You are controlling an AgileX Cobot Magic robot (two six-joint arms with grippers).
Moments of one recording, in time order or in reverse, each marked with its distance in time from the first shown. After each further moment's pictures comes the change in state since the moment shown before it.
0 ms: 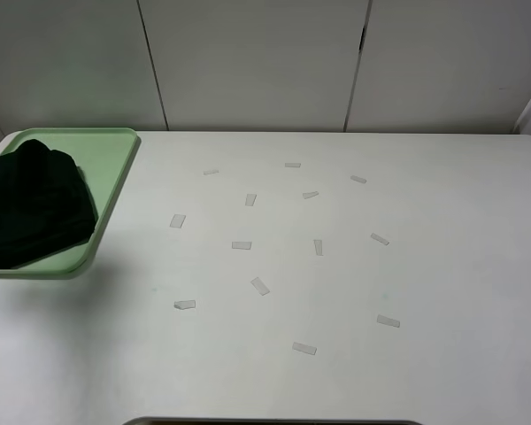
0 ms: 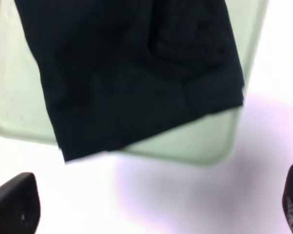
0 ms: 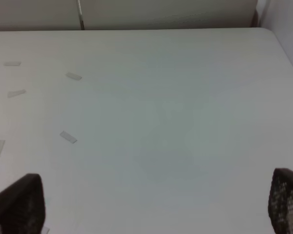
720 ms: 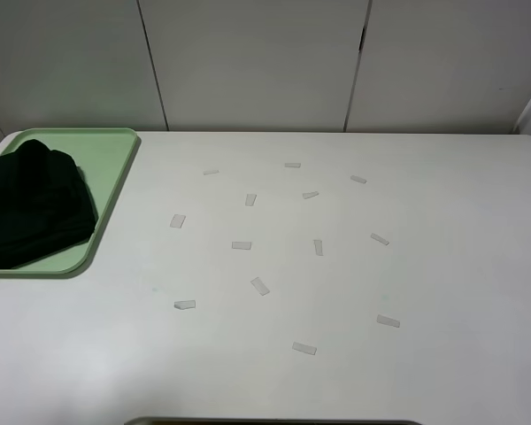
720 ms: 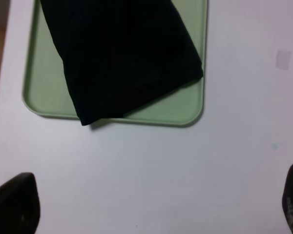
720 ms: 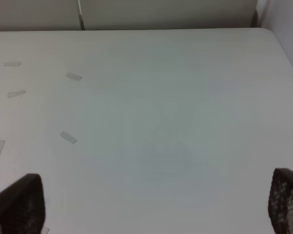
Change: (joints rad) left arm 0.000 -0.636 0.127 -0.001 0.182 0.072; right arm 0.000 0.000 0.000 0.000 0.000 0.000
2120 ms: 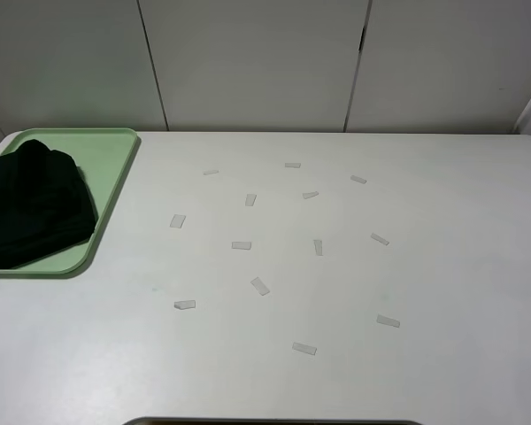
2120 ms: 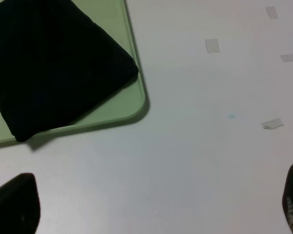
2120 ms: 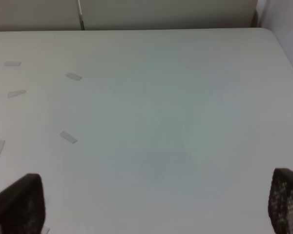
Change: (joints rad) left arm -0.335 -0.830 0.571 0.047 -0.108 -0.061; right arm 0.000 0.000 0.000 0.000 0.000 0.000
